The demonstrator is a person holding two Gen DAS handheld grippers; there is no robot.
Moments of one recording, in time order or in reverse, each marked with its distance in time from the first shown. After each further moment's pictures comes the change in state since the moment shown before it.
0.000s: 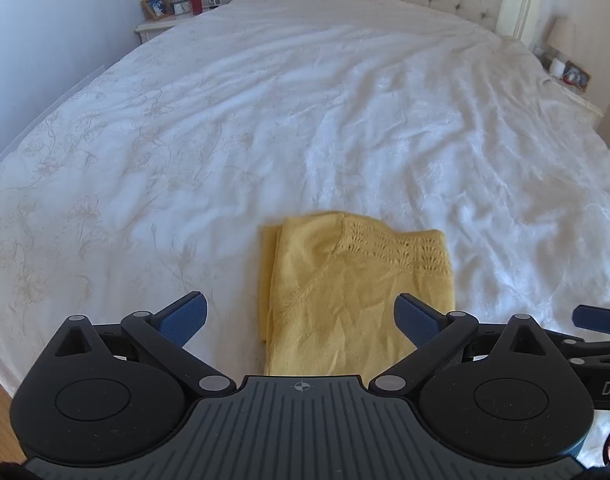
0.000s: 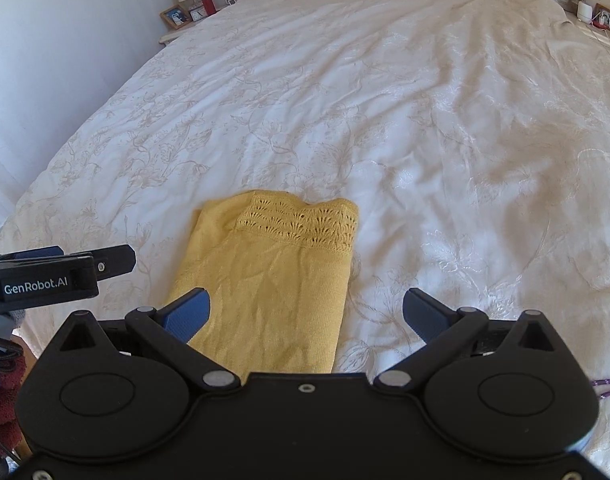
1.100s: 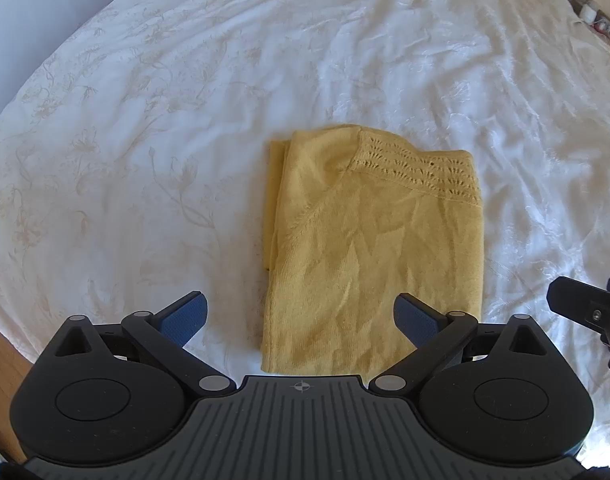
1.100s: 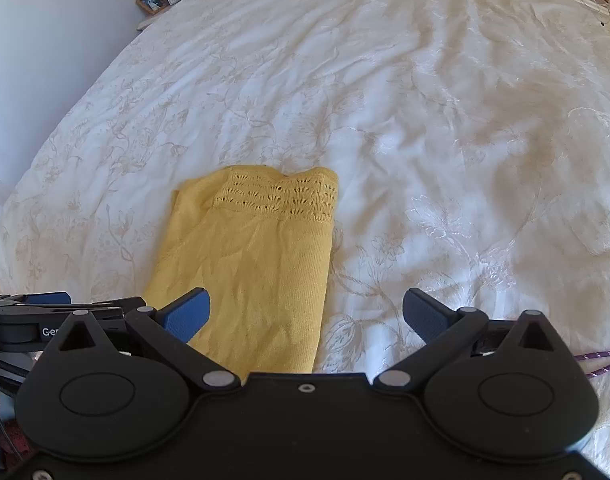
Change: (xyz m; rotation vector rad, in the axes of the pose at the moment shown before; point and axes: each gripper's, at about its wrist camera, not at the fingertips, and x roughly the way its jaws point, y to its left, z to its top) left arm 0.033 -0.005 -0.014 0.005 0.225 0.053; right arm 0.012 -0.016 -0.002 0.058 0.079 -0.016
